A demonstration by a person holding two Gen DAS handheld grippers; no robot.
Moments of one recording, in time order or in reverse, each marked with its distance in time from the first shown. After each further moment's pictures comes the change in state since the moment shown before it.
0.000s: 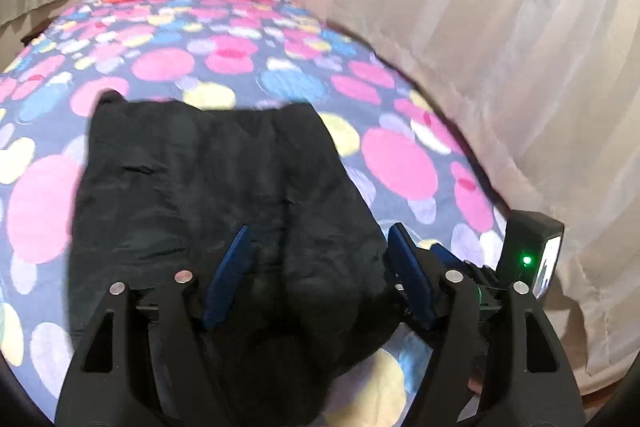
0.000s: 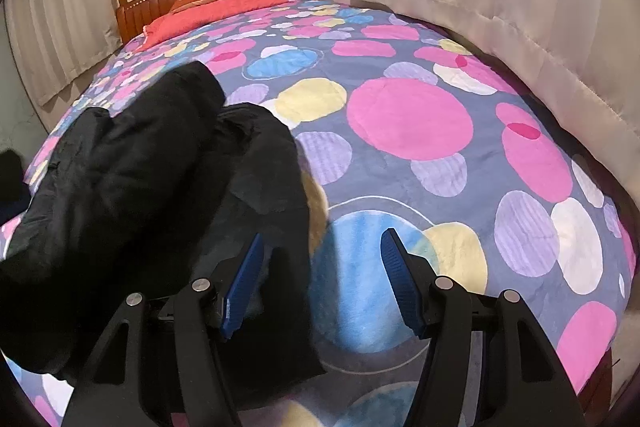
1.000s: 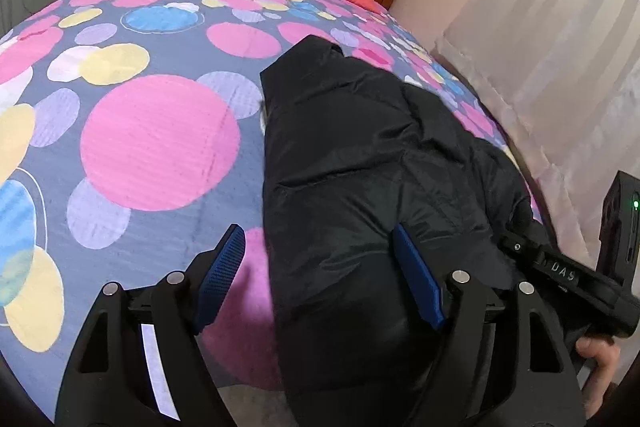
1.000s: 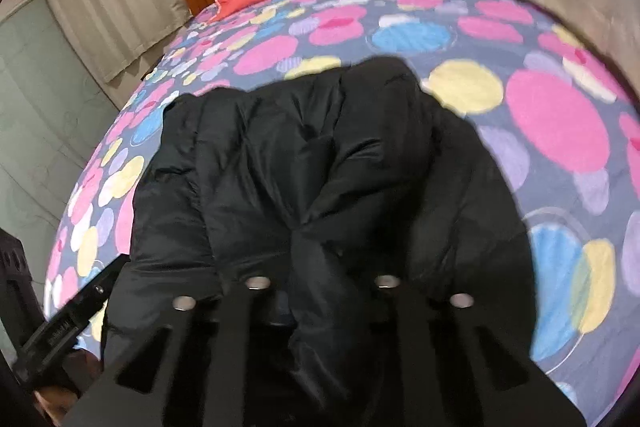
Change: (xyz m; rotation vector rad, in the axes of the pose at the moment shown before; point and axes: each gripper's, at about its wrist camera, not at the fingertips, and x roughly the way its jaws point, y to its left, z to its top) left arm 0.002 0.176 -0.039 -0.299 -0.036 0.129; right arm 0.024 0.103 0.028 -0.053 0.125 0.283
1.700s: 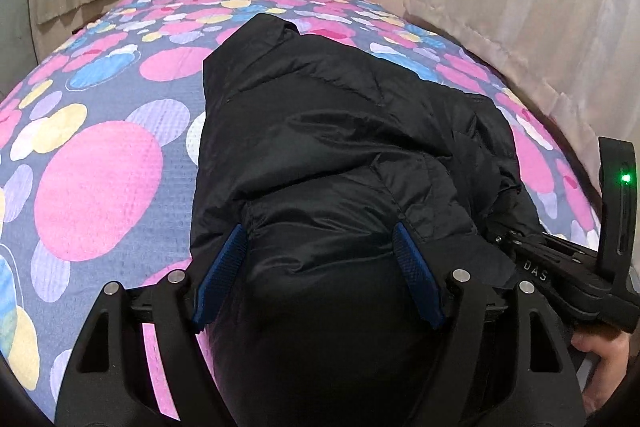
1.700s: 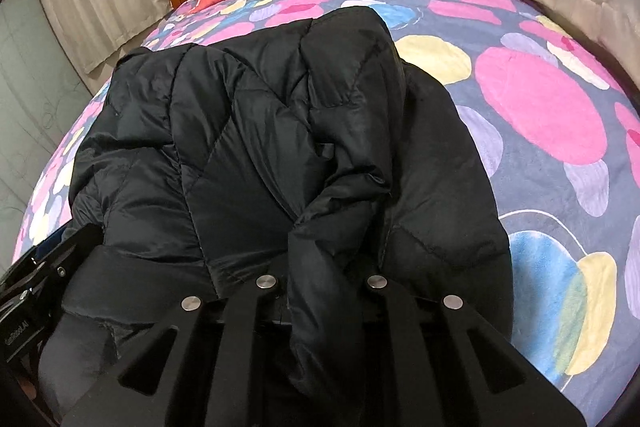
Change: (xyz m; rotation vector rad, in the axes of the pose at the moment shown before) left arm 0.056 -0.077 -0.019 0.278 0.000 0.100; right arm 0.048 -0.054 -0.018 -0.018 0.001 -0.073
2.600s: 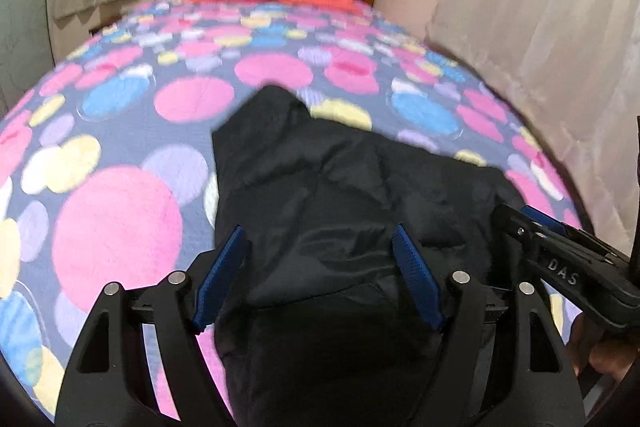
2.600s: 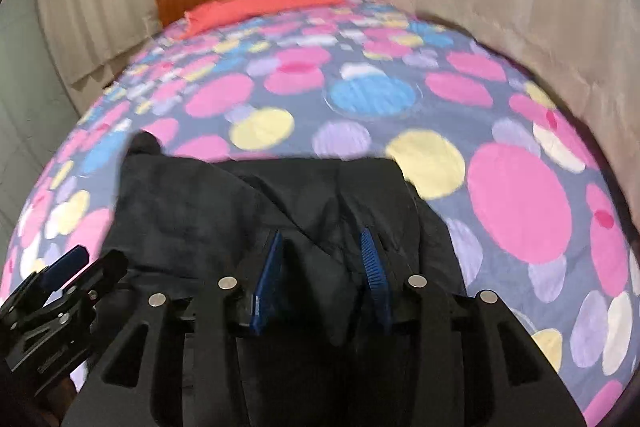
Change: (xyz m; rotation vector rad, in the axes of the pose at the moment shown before) left arm 0.006 0.012 0.062 -0.079 0.005 0.030; right arm -0.022 0.036 0.076 -0.029 -0.087 -0.114
